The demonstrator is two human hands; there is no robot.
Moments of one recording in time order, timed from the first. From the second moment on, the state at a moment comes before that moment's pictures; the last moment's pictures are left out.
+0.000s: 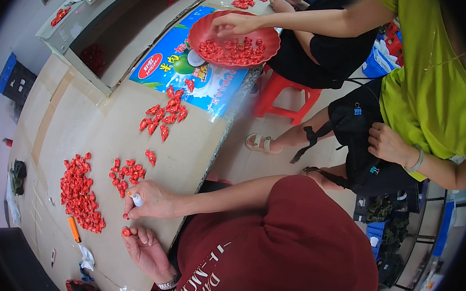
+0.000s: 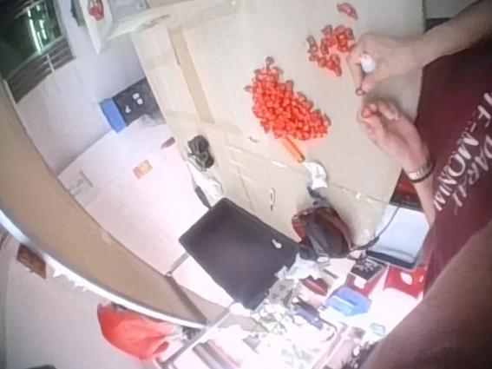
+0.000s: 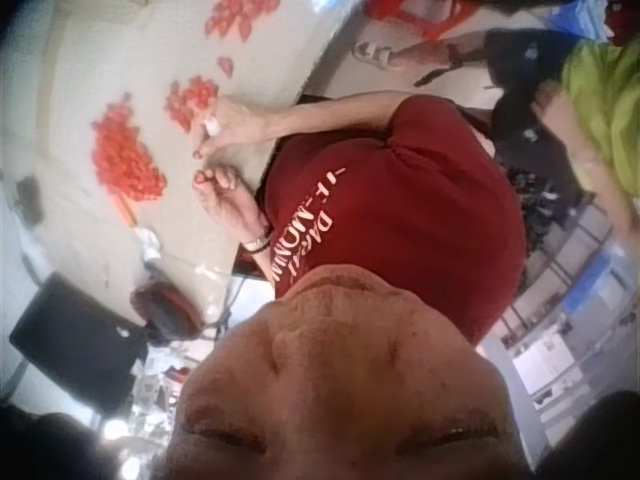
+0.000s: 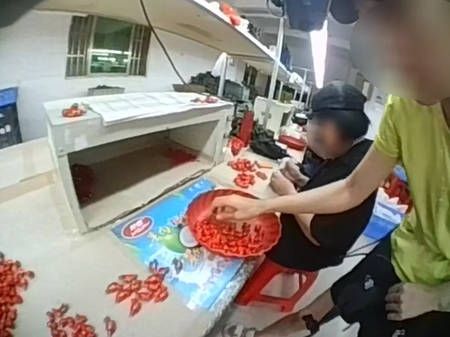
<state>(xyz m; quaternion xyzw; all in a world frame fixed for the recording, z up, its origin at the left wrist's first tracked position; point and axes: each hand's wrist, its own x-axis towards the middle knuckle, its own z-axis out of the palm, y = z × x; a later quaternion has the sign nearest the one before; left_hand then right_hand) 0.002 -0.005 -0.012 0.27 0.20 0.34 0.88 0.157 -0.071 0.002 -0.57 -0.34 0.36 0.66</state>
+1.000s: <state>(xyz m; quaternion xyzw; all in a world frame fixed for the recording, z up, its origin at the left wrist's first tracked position) 0.005 -0.006 -0.011 0.28 0.21 0.33 0.88 0.159 -0.069 -0.001 -0.56 -0.34 0.38 0.65</state>
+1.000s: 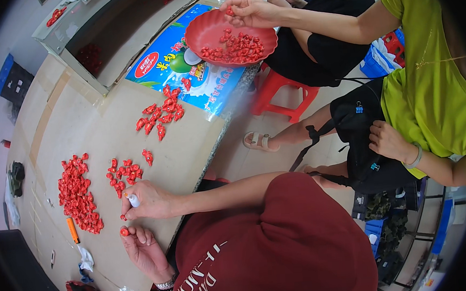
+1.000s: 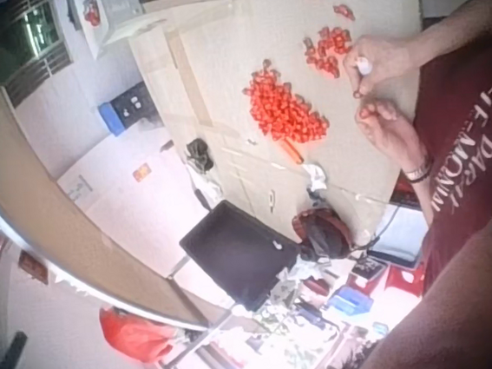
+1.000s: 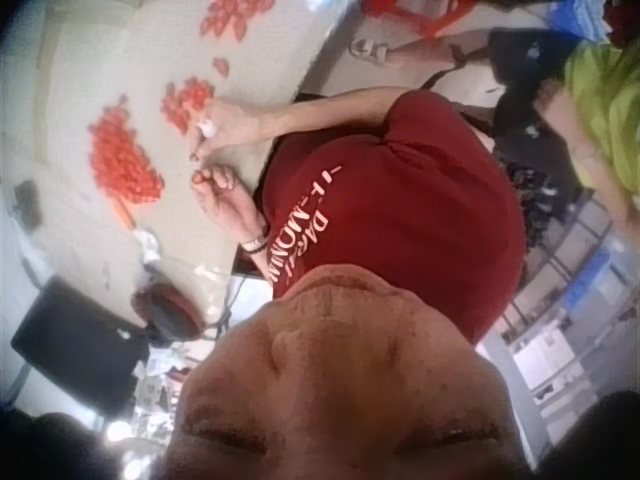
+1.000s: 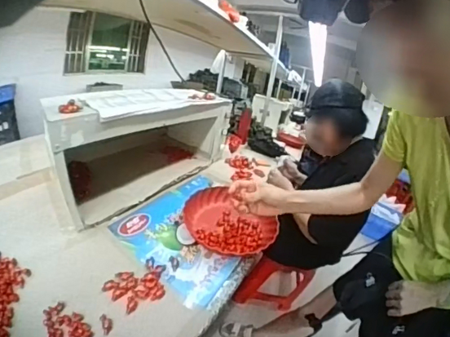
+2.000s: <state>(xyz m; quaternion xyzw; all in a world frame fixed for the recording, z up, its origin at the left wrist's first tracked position) 0.003 -0.006 -0.011 0.28 0.21 0.33 0.88 0.156 -0.071 0.002 -0.56 -0.34 0.38 0.65</state>
